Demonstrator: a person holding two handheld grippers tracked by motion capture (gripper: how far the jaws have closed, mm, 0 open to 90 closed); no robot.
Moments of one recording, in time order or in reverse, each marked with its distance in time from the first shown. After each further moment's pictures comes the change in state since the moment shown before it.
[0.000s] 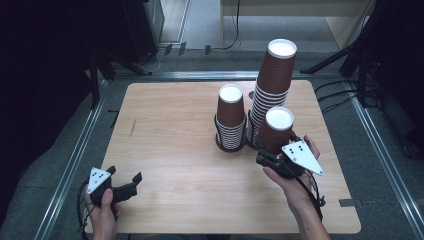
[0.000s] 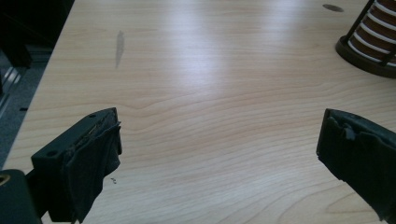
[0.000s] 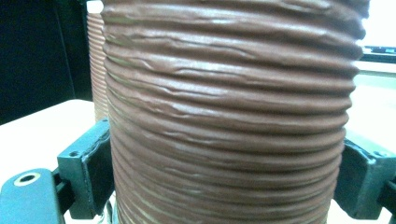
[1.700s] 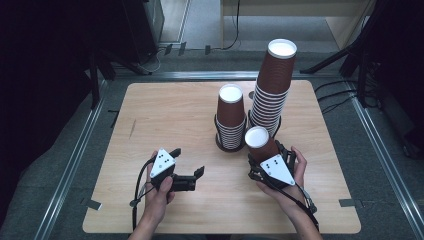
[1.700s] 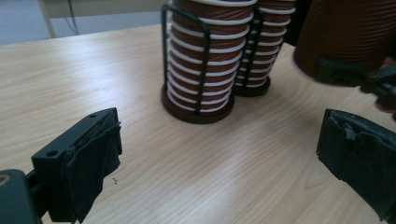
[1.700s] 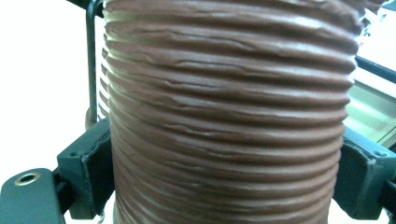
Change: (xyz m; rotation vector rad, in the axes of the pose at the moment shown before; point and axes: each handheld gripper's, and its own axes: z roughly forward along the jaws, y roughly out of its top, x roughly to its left) left arm -0.146 0.056 0.051 -0.034 -0.407 0.175; right arm 0.018 -0.058 0.005 0.154 -0.010 -0.319
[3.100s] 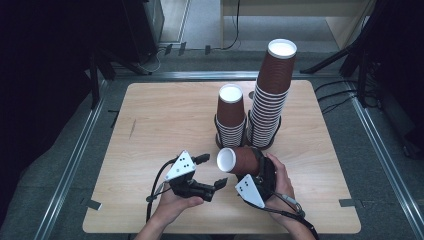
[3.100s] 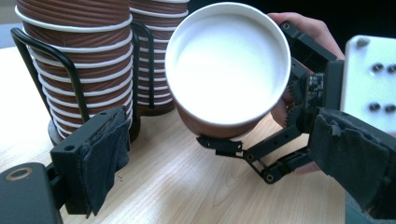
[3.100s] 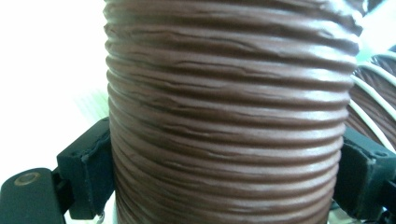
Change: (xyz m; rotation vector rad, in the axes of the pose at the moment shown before) left arm -0.040 0.015 0.016 -0.011 -0.297 0.051; right arm 0.049 -0.002 -0.008 -0.101 0.054 -0.504
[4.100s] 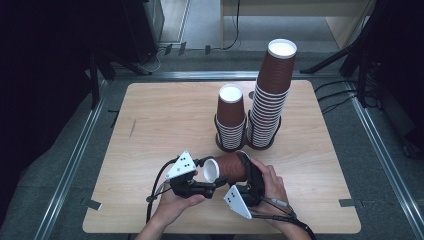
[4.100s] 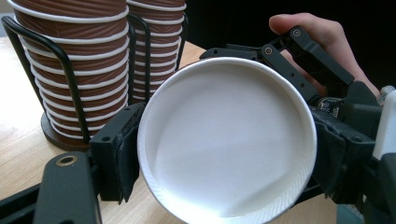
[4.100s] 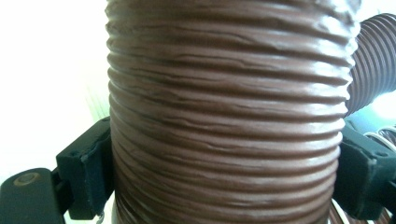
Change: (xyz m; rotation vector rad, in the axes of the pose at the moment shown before) left arm 0.000 0.000 0.001 0.019 -0.012 -0.024; right arm 0.021 0.016 -0.002 -0.084 0.035 -0.190
